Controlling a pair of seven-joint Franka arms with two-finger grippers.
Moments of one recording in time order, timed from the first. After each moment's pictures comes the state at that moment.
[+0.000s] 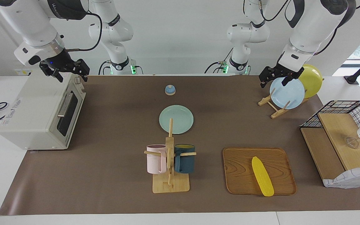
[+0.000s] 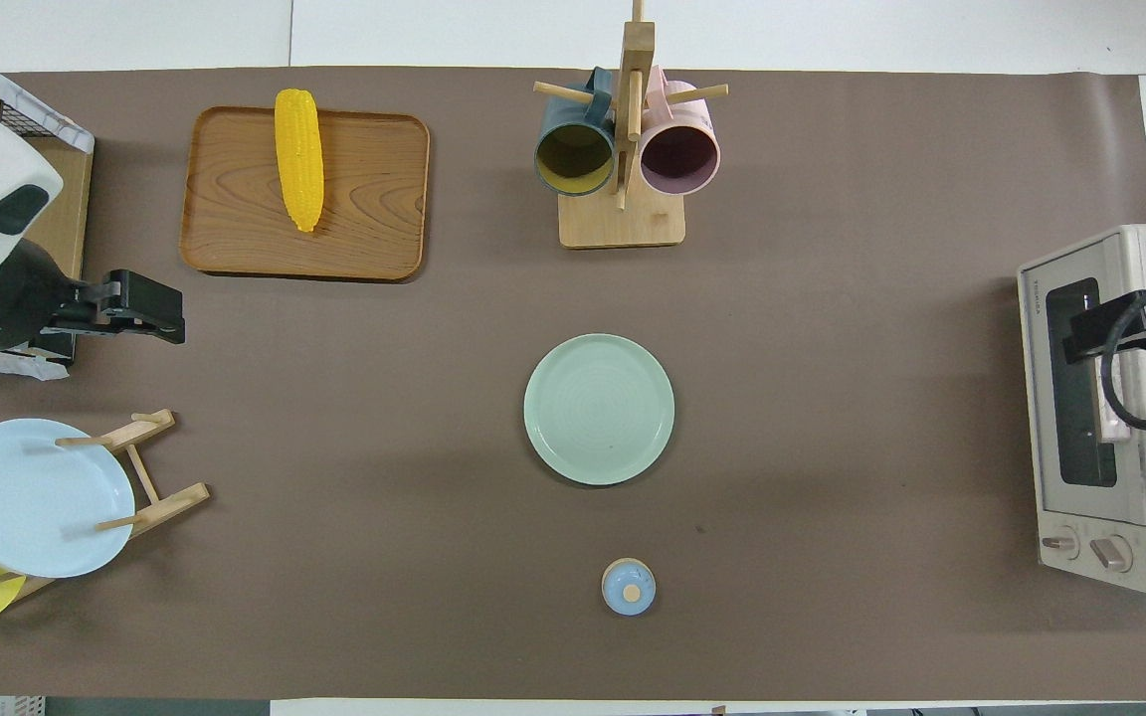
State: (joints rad) left arm -0.11 -0.03 -0.07 -1.64 -0.03 1.54 -0.21; right arm 0.02 -0.02 -0.06 -1.59 -0.02 1.43 -0.06
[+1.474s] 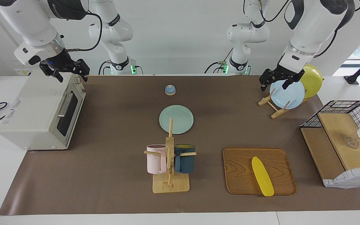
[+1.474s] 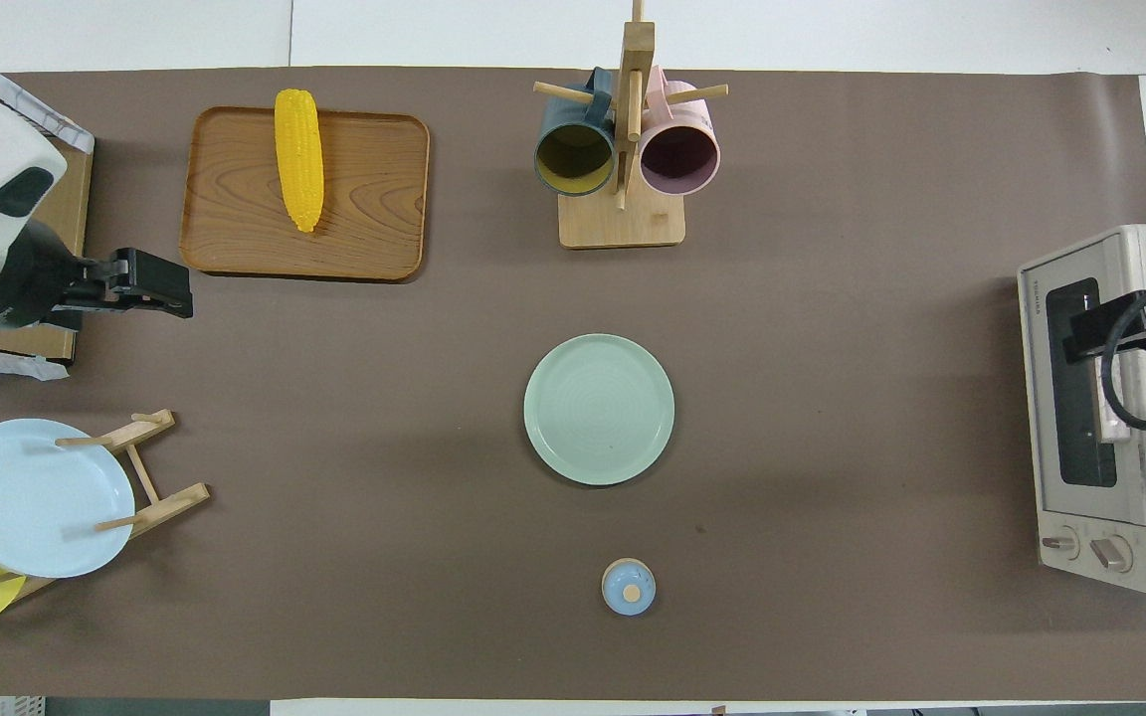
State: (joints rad) left arm -0.11 -0.01 -0.07 -1.64 -0.04 1.64 -0.21; right arm 0.02 -0.02 -0.06 -1.59 -0.02 1.43 -0.06
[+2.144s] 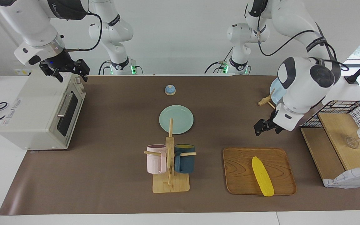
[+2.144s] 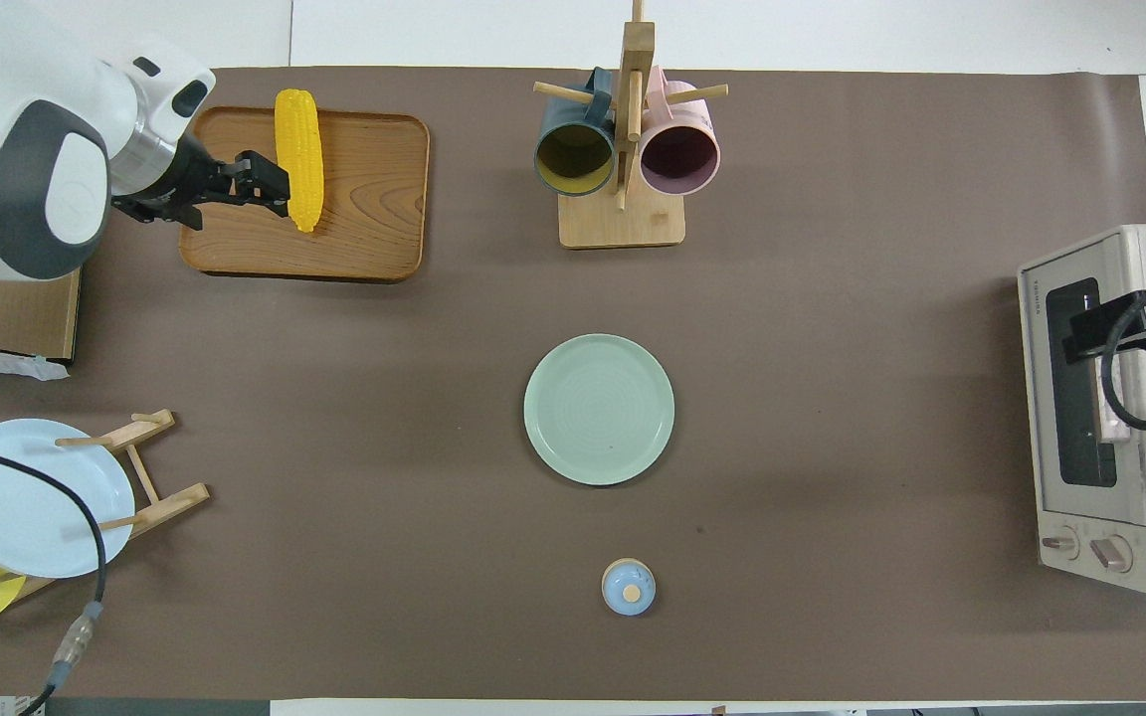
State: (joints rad) left arm -0.11 0.46 -0.07 -1.41 -0.05 1.87 -0.21; right arm 0.02 -0.02 -0.06 -1.59 -0.02 1.43 -0.06
